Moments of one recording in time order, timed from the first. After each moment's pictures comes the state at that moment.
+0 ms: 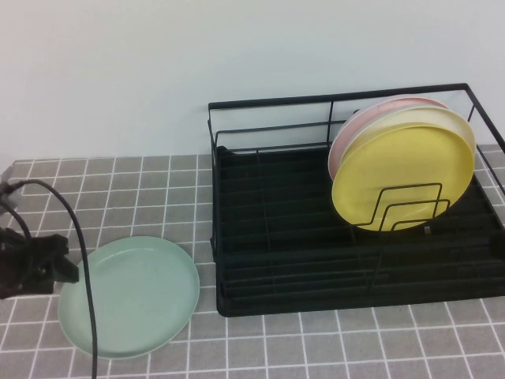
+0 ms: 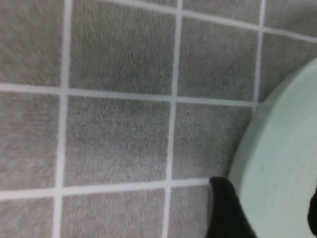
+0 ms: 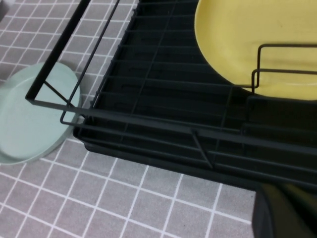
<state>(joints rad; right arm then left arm) 0.10 1.01 -0.67 0.79 0.58 -0.67 0.23 1.79 -1.02 -0.76 0.70 0.60</state>
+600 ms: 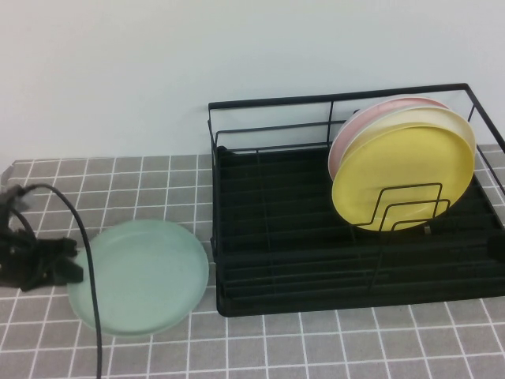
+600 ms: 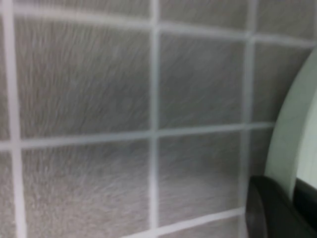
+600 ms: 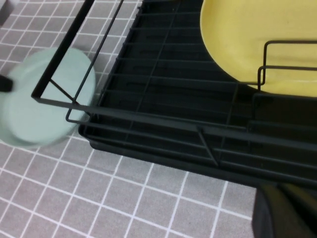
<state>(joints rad) 0.10 1.01 -0.67 0.80 0.60 -0.67 0.23 1.87 -1.02 -0.91 0.70 0.81</state>
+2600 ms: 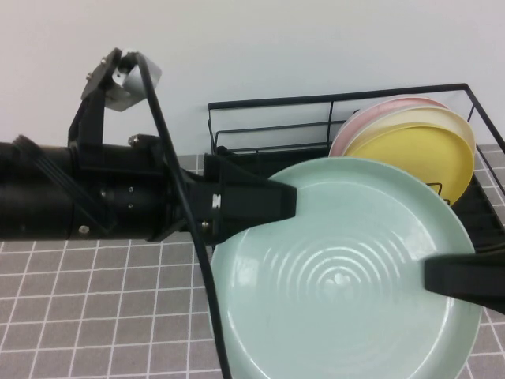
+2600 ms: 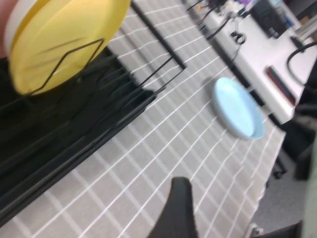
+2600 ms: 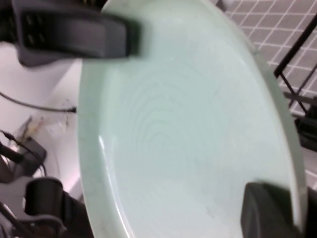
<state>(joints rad) 0.10 1.01 -0.68 1.29 1.02 -0.97 -0.39 1.20 -1.02 -1.19 0.85 0.66</state>
